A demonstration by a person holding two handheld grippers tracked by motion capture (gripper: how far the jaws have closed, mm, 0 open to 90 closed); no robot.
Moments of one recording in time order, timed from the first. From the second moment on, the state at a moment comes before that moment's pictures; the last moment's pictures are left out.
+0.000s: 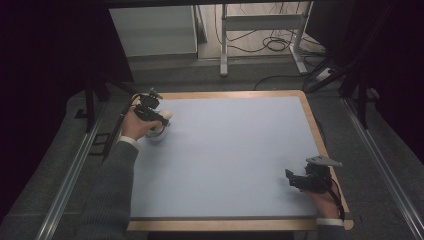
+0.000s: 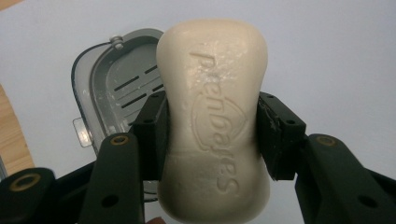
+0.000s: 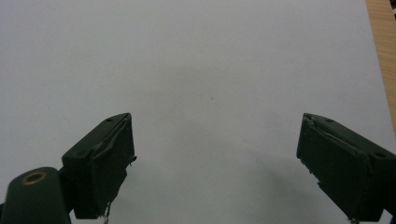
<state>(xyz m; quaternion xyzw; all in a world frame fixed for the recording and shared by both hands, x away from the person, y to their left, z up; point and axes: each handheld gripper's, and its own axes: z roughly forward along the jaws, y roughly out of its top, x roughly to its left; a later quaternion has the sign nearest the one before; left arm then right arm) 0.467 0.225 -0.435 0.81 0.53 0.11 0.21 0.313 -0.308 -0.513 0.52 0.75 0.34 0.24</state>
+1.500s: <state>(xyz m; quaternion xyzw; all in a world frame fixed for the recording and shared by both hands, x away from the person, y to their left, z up) 0.482 0.246 -0.469 0.78 0.58 0.09 0.21 0.313 -0.308 -0.512 0.52 0.75 0.34 0.24</state>
